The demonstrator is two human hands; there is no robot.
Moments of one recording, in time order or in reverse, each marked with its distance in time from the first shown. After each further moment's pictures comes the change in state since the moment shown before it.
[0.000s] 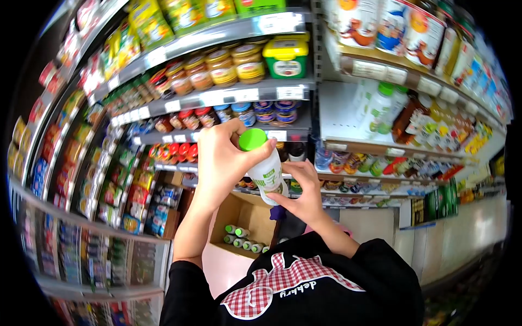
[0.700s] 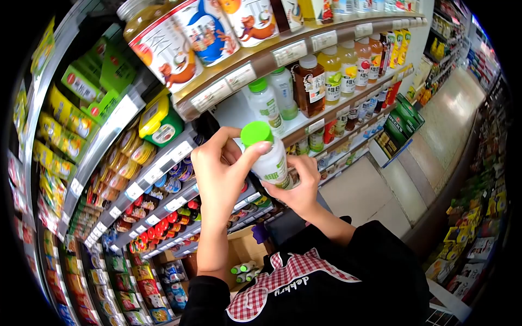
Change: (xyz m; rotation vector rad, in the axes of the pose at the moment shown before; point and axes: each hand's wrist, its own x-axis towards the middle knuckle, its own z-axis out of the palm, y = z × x) left_hand 0.046 0.099 0.136 -0.508 -0.294 0.217; right_hand -0.015 0.036 -0.107 -0.462 0.703 0.116
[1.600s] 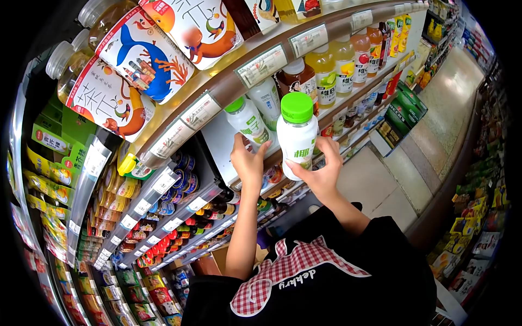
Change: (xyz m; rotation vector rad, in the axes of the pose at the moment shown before) left_hand 0.036 -0.164 0.142 0.156 0.128 -0.098; right_hand 0.046 0.094 -0.019 -0.029 0.127 0.100
